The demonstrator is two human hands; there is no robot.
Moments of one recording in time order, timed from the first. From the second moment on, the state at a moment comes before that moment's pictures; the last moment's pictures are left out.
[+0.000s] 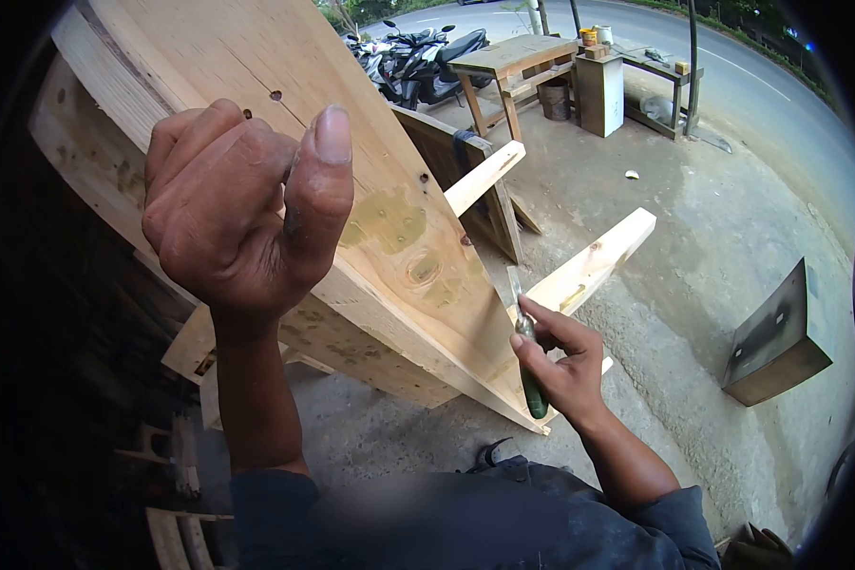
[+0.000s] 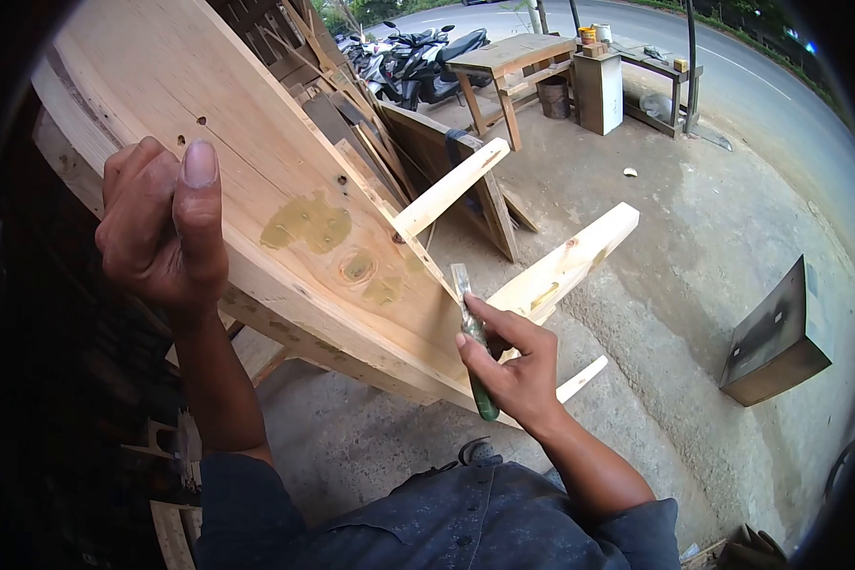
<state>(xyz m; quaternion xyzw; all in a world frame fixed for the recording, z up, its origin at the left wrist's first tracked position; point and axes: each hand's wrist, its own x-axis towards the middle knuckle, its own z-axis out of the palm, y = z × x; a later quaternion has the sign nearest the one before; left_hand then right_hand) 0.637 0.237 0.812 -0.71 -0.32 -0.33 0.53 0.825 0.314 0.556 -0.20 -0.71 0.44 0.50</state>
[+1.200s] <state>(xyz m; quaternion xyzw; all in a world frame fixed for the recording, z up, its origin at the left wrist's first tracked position) 0.640 0.236 0.812 -0.72 -0.32 -0.33 0.52 0.862 0.345 0.609 -0.24 -0.88 0.28 0.31</state>
